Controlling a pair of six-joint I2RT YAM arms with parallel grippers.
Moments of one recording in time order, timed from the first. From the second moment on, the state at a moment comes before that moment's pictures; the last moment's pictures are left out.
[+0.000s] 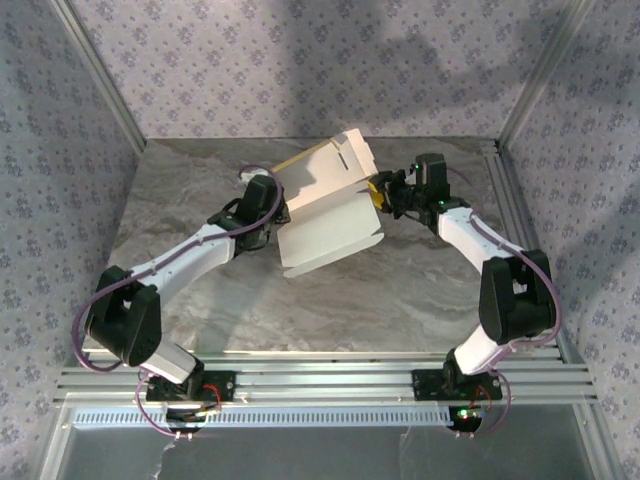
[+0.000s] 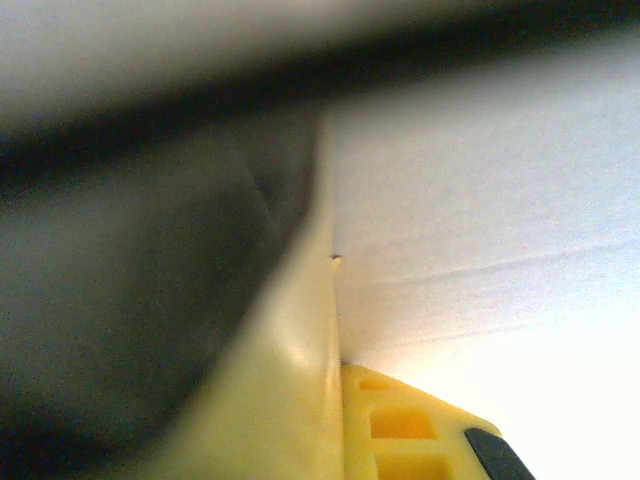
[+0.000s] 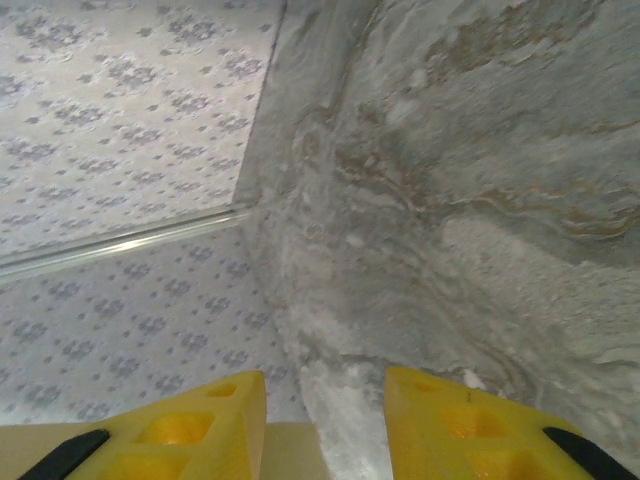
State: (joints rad) left arm -0.61 1.51 1.11 -0.29 -0.34 -0.65; right arm 0.23 1.61 1.11 -0.06 -0.51 1.28
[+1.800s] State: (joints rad) left arm -0.68 1.54 1.20 -0.37 -0.40 -0.53; right arm 0.21 1.55 1.09 -0.15 -0.54 1.17
